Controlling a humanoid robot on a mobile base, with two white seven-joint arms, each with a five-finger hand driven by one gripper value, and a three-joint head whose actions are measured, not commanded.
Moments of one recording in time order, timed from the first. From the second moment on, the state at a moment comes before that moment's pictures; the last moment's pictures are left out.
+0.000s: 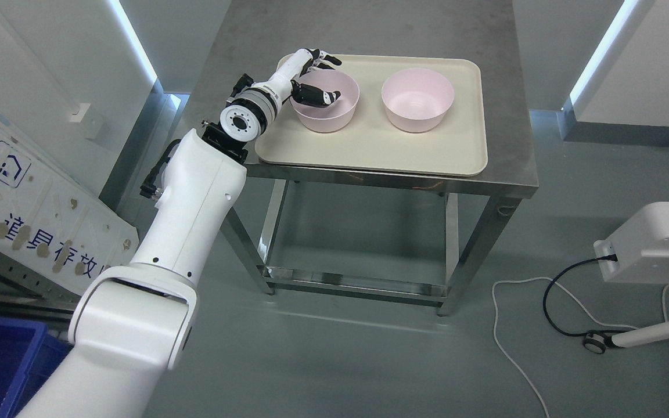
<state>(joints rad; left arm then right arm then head) -1.12 0.00 -0.38 -0.59 -0.33 0.01 -0.25 0.04 0.00 0.00 0.00 0.00 -0.25 0.00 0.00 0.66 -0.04</state>
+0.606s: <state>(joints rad) -1.12 0.02 -0.43 -0.56 -0.40 -0.11 -0.24 0.04 0.00 0.00 0.00 0.00 -0.25 0.00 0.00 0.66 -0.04</state>
